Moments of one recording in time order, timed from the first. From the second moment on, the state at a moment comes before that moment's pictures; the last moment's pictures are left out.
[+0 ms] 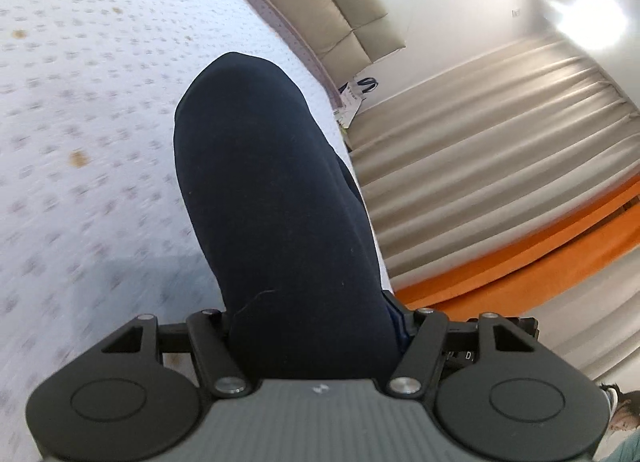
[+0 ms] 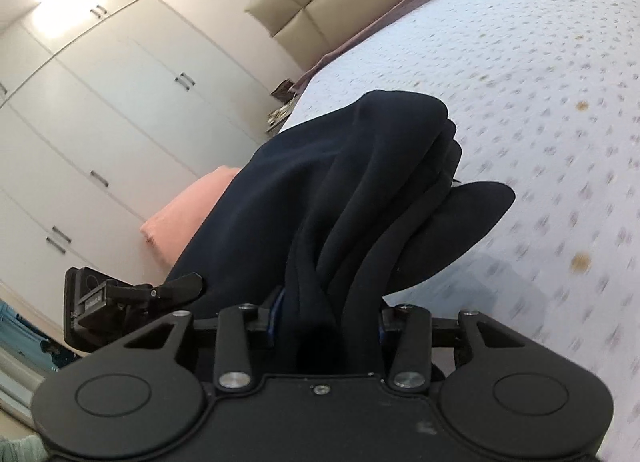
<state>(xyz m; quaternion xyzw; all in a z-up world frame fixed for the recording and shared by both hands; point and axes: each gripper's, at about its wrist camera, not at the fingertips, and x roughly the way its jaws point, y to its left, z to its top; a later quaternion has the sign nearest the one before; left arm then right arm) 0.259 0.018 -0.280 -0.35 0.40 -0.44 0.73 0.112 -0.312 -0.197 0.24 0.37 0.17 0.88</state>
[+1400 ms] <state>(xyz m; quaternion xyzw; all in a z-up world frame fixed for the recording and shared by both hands) 0.094 0.065 -0.325 -0.22 0.47 -0.38 0.77 0.043 -0.179 -0.271 0.03 0.45 -0.02 0.89</state>
